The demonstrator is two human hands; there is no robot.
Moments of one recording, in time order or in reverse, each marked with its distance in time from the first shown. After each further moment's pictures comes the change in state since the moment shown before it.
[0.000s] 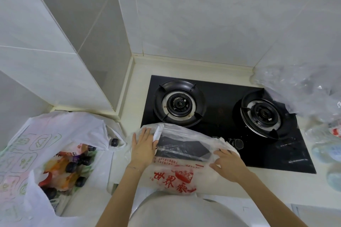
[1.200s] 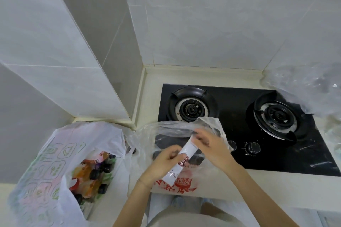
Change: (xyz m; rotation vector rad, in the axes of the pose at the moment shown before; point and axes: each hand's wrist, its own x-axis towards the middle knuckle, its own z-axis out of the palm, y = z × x) left_hand -0.043 0.016 -0.049 -0.946 -0.309 0.201; right_hand 0.003 -0.114 -0.076 1.072 0.399 -0.117
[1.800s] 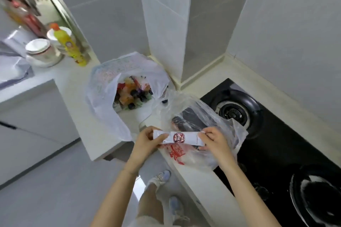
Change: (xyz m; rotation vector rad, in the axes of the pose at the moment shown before) left_hand -0.091 0.005 0.103 -0.469 1.135 -0.145; right_hand 0.017 0.012 -0.023 0.094 -0.525 -0.051
